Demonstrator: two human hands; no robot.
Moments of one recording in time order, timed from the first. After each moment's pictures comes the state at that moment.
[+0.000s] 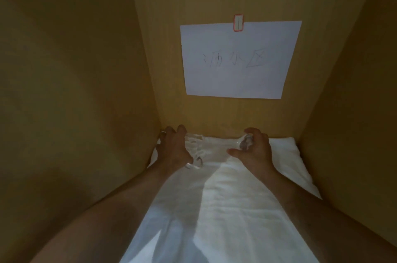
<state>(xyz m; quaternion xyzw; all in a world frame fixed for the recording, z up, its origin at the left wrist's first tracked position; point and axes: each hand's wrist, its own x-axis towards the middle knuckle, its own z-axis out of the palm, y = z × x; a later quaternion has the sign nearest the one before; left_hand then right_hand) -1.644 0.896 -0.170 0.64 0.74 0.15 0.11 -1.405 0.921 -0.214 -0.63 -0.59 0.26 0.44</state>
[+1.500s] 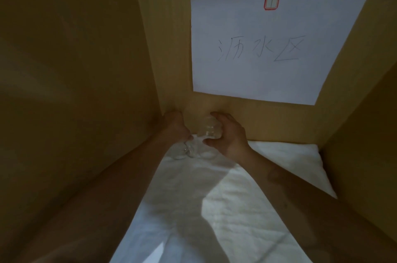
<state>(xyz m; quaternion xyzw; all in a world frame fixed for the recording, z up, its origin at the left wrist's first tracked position) -1.681 0.997 -0.167 0.61 0.77 0.08 0.17 -1.488 0.999 -0.205 -0.54 -0.76 0.23 0.28</state>
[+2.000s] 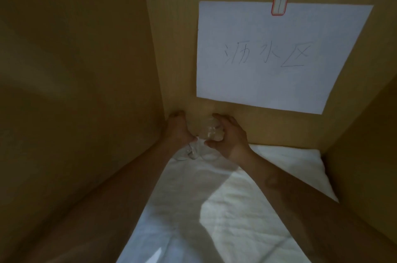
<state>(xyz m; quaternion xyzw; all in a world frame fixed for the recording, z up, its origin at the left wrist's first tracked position) -1.678 0.990 -0.180 0.62 0.74 0.20 0.17 -1.493 0.997 -0.196 -0.55 -0.76 0.24 0.26</state>
